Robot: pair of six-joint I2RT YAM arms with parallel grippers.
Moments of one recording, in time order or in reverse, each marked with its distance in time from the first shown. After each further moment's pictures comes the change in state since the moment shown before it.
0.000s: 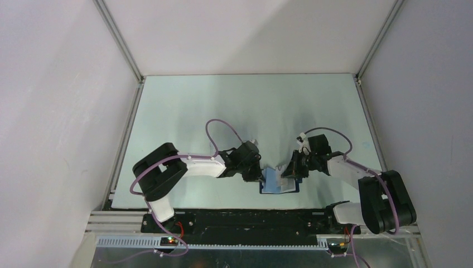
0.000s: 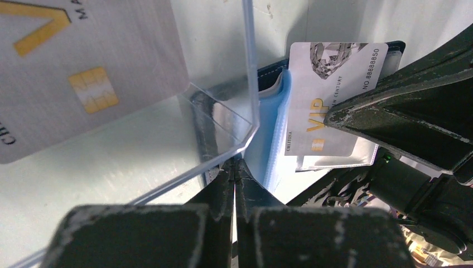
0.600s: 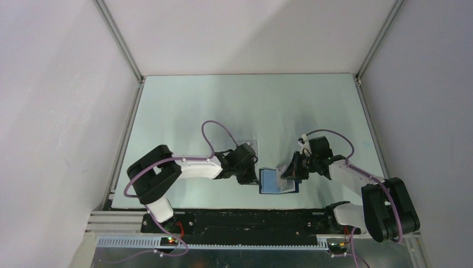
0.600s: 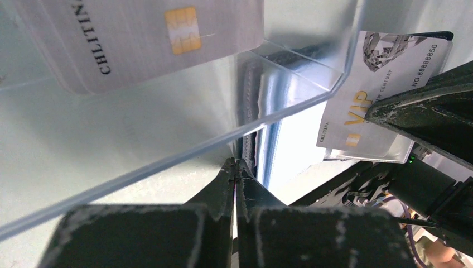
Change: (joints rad) left arm -0.001 -0.056 -0.039 -0.090 -0.035 -0.008; right arm 0.007 -0.078 -0.050 0.031 0.006 0.069
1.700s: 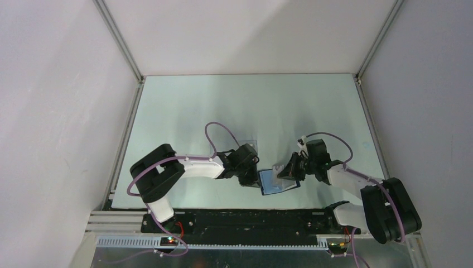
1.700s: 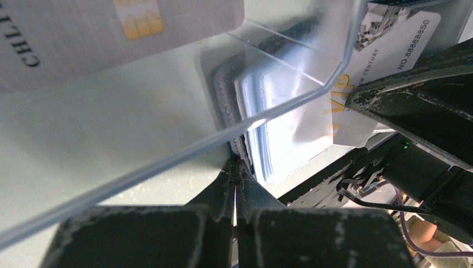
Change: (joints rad) left arm -0.007 0.030 0.016 0.002 0.071 -0.007; right arm 0.056 -0.001 -0.071 0.185 0.043 0.153
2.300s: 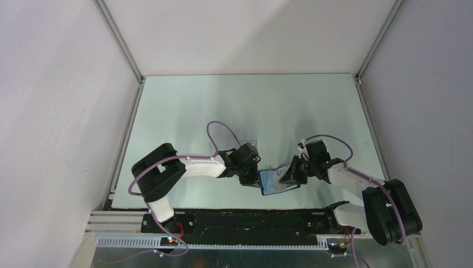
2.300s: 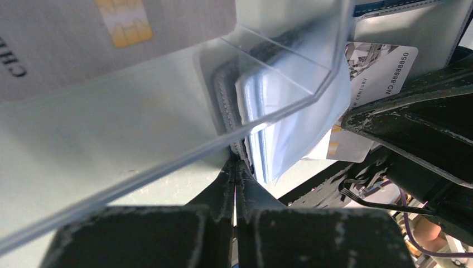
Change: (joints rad) left arm 0.000 0.013 0.026 -0.030 0.002 0.013; right arm 0.005 -0.031 0.028 -0.194 0.008 -0.021
